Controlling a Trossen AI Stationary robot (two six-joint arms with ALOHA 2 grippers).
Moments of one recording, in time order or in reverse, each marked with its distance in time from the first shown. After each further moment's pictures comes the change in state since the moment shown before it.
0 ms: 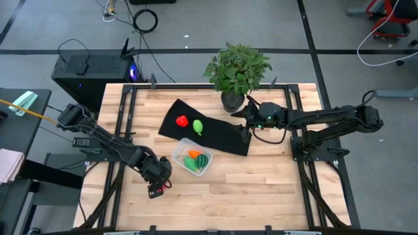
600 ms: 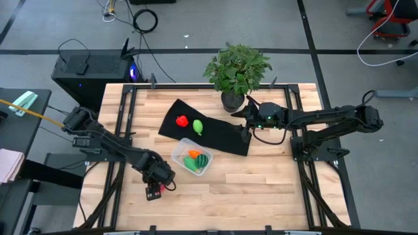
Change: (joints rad) left arm 0.019 0.101 -0.001 -0.049 0.152 0.092; right arm 0.000 0.000 0.000 -0.002 0.000 -0.019
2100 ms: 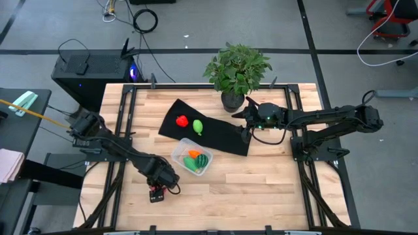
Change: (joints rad) left arm -0.011 0.118 0.000 0.081 -0.019 0.065; right arm 0.000 0.000 0.000 -0.044 0.000 -0.001
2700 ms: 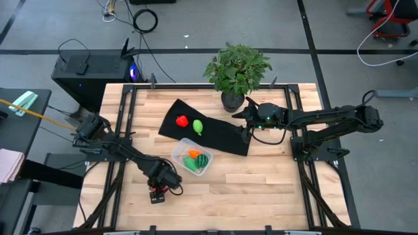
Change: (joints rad) left arm 0.017 0.088 -0.004 0.030 0.062 0.019; right arm 0.000 0.000 0.000 -0.007 0.000 0.000
